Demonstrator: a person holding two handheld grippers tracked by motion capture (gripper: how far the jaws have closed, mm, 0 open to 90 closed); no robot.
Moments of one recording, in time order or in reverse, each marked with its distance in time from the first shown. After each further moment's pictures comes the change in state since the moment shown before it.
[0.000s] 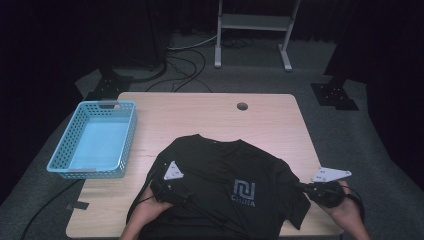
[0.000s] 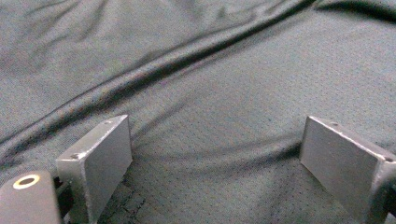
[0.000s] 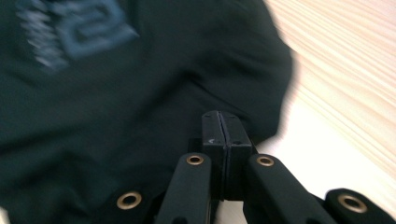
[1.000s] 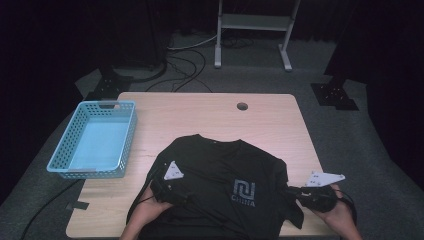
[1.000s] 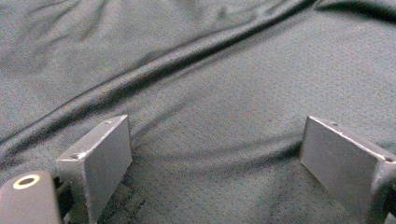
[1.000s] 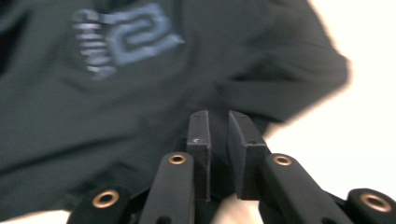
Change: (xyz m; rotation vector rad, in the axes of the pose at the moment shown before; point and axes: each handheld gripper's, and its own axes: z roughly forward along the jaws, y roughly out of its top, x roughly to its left) left arm 0.000 0.000 0.000 0.000 0.003 -0.001; right arm 0.017 -0.001 0.010 -0.035 0.107 -0.003
